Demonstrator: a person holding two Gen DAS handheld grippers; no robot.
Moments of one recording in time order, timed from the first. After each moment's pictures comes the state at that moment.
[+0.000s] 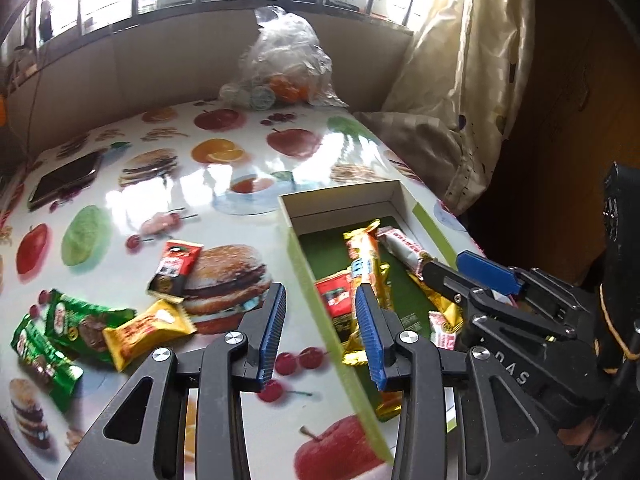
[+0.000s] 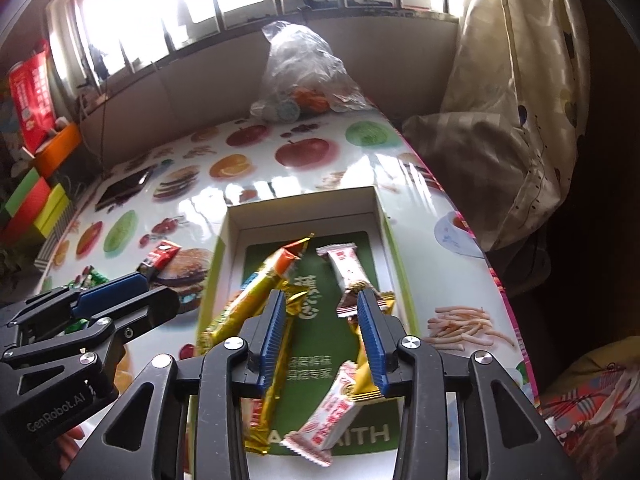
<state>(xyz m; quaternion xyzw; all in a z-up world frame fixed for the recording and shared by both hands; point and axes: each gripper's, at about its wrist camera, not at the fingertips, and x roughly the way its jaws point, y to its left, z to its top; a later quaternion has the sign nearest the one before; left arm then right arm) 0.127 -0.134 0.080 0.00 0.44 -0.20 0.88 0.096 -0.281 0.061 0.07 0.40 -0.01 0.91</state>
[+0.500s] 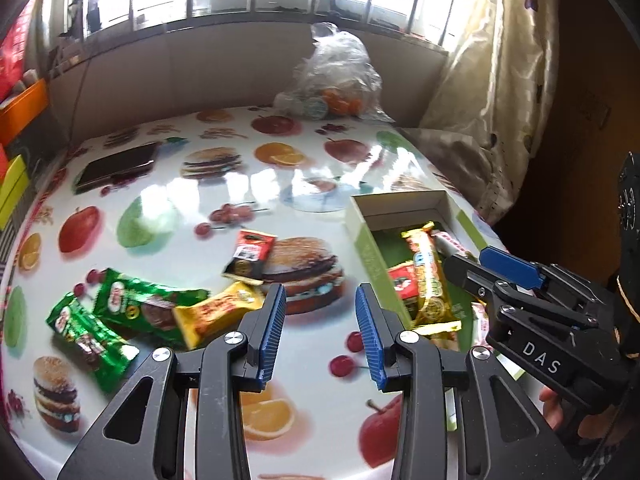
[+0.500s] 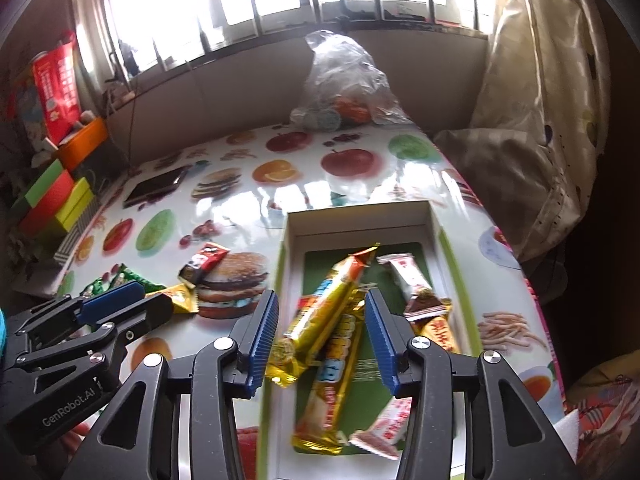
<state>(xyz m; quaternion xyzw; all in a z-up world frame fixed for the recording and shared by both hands) 0.111 -0.079 0.086 -0.01 0.42 -0.15 0.90 0.095 -0.236 0.071 0.06 0.39 0.03 0.92</state>
